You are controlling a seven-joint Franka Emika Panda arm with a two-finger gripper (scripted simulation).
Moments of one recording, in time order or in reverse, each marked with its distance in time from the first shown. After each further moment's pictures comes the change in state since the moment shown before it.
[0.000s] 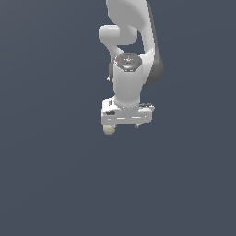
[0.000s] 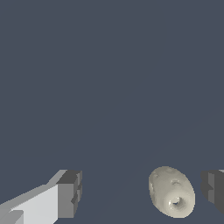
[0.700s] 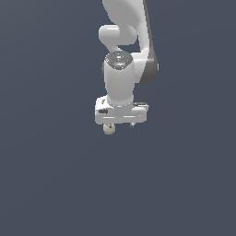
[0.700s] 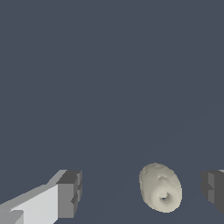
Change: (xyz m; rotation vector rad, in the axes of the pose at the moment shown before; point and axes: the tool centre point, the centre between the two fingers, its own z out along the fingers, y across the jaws) arm -0.001 0.021 -0.007 0.011 0.000 0.031
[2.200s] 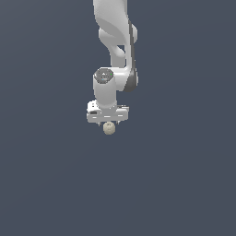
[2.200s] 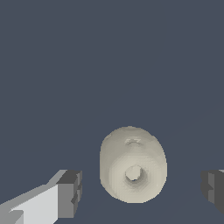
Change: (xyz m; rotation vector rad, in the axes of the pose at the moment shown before) arm -0.081 0.064 0.083 -0.036 -0.030 -0.058
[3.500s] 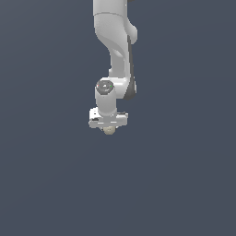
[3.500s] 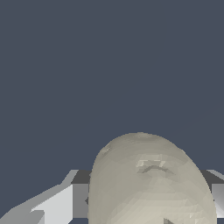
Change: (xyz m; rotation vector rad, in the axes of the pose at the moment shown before) arm -0.001 0.001 0.050 -0.001 0.001 -0.002
